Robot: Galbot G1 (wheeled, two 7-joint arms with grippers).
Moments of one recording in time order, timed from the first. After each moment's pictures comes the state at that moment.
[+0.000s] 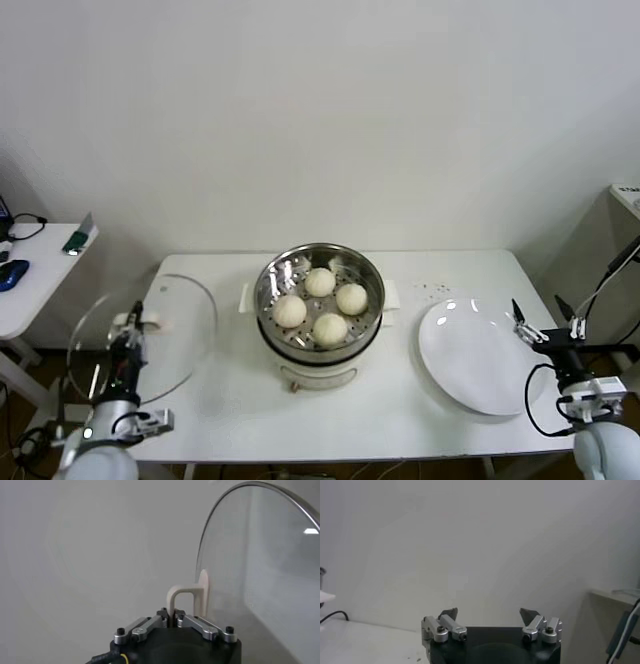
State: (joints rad) left arm 1.53 -1.24 -0.68 -1.99 1.25 0.21 -0.12; right arm -1.38 1.18 0.86 1.72 0.29 0.07 -0.21
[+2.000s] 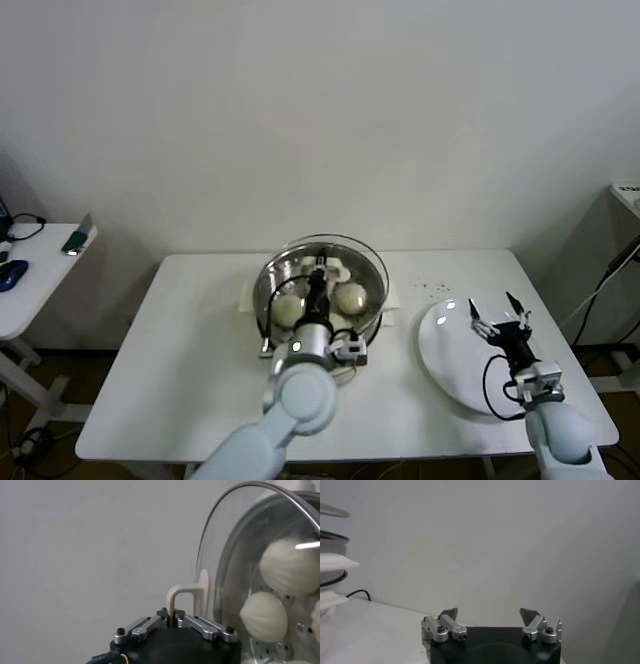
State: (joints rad) left arm 0.86 -1.35 0.22 -1.83 1.43 0.74 0.29; right arm -1.22 1.22 0.71 1.54 0.15 0.12 -0.21
